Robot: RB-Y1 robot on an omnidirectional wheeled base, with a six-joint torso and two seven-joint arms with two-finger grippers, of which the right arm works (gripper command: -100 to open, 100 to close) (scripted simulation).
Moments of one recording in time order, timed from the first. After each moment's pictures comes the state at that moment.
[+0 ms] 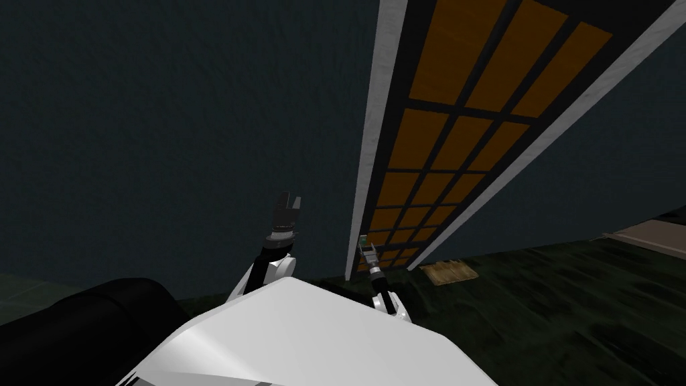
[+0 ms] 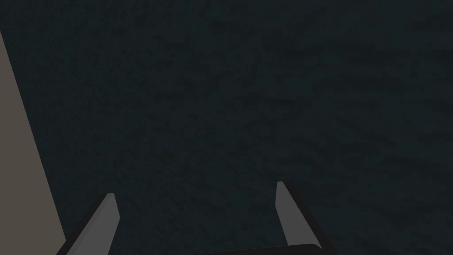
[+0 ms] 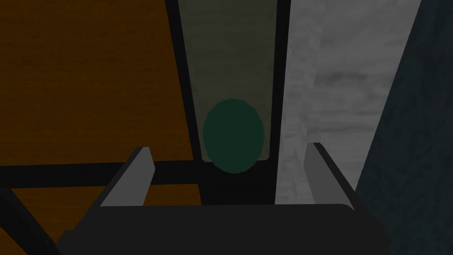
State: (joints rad) arm -0.08 0.03 -0.02 -0.67 0.43 -0.86 1.31
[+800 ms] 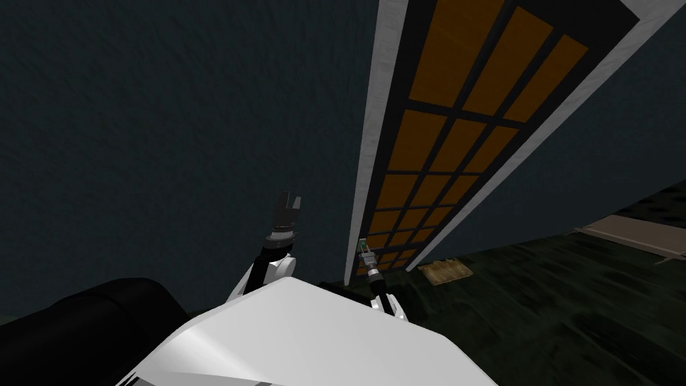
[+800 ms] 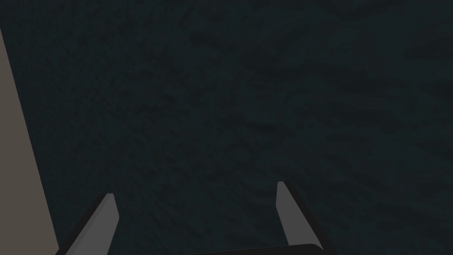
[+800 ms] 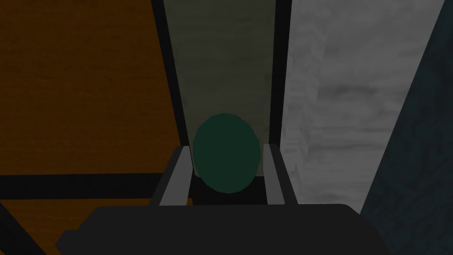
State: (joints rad) arm -0.06 0.05 -0.01 -0.66 0.44 -0.87 1.32
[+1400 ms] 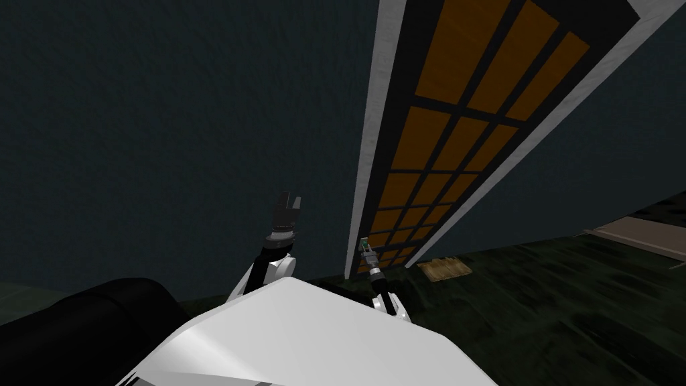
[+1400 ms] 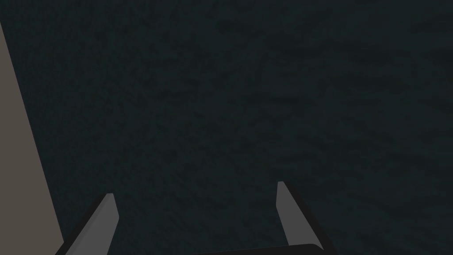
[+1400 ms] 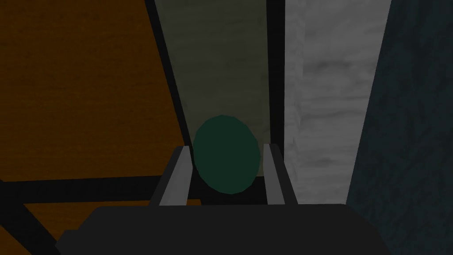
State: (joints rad) arm -0.09 0.03 -0.02 -0.64 0.42 -0.88 1.25
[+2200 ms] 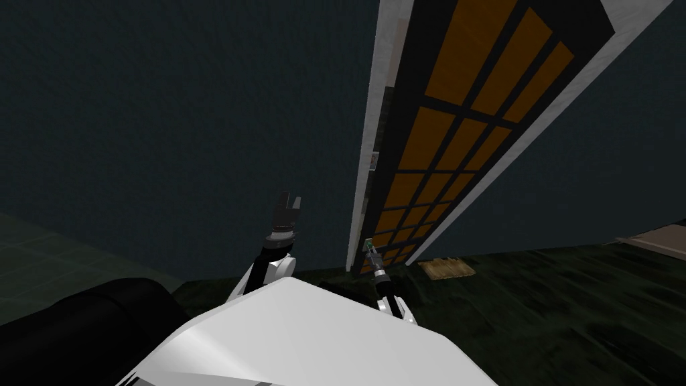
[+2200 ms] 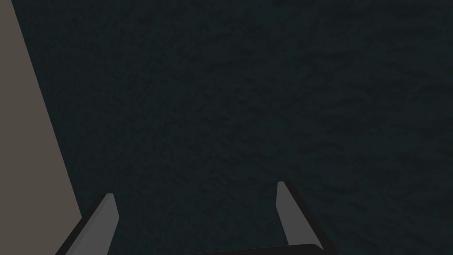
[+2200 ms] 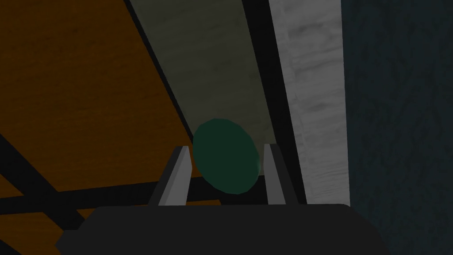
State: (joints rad) arm -0.07 -0.02 -0.01 -0.66 0.36 -0.87 1.06
